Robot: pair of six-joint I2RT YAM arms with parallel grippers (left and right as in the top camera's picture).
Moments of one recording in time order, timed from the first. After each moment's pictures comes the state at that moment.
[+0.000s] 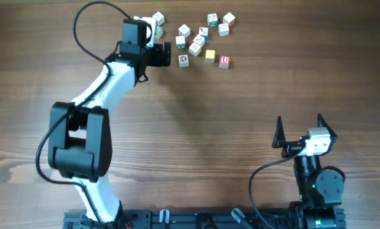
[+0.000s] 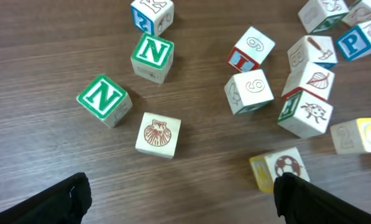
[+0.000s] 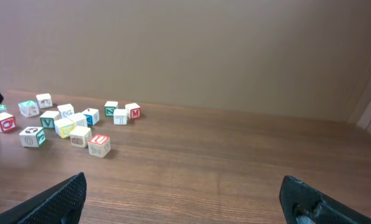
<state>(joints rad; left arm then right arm) -0.20 1.98 1.36 -0.19 0.05 -0.09 0.05 0.02 0.01 0.00 0.01 -0.10</state>
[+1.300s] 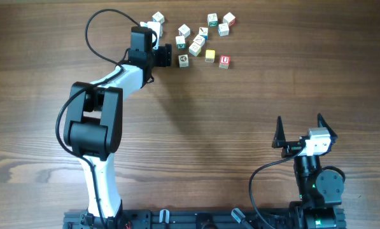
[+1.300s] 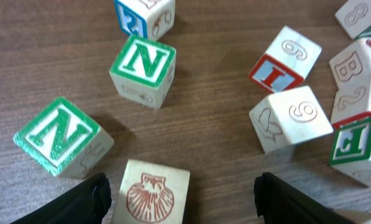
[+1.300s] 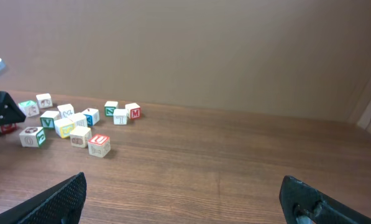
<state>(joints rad) -0.20 2.19 1.36 0.11 0.05 -0.09 0.05 0.02 0.01 0.00 0.01 -0.10</state>
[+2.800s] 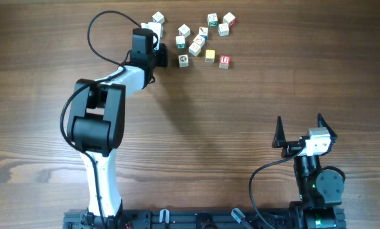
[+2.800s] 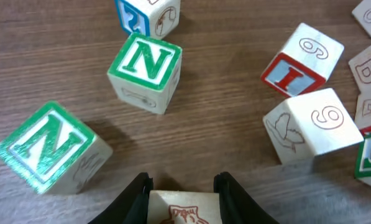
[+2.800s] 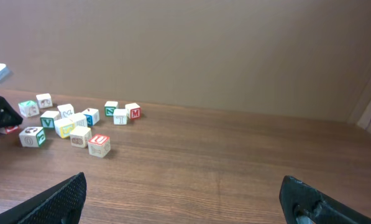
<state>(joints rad) -0.20 2.24 1.37 0.17 0.03 -0.08 0.05 0.02 0.01 0.00 0.01 -0.10</state>
